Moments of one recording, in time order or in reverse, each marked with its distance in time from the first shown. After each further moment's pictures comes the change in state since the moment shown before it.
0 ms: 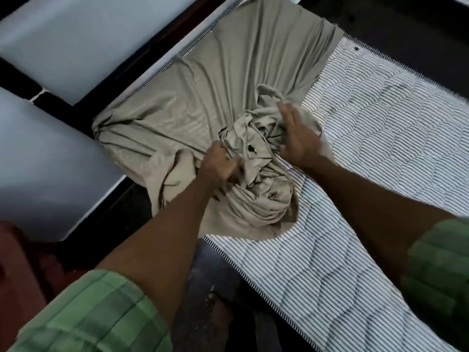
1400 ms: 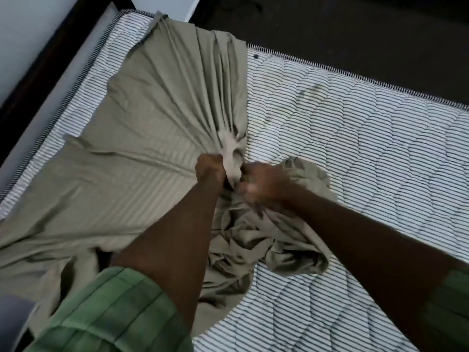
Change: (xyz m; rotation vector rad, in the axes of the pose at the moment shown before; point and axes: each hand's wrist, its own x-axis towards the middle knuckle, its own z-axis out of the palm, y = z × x) left_hand 0.158 0.198 0.206 -0.062 0.032 -0.148; right_hand 0.034 0.203 0.004 -0.042 -0.339 0.057
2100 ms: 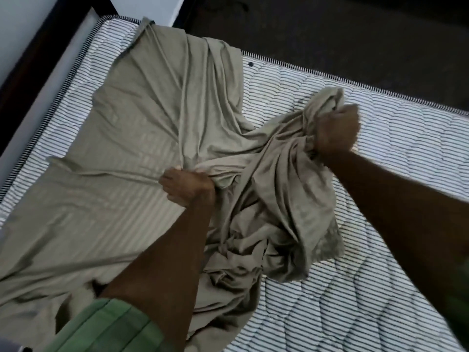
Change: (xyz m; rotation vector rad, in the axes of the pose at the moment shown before) left_hand 0.034 -0.011 -0.012 0.137 0.569 -0.010; right_hand 0.044 0.113 -0.083 0.458 0.908 1.129
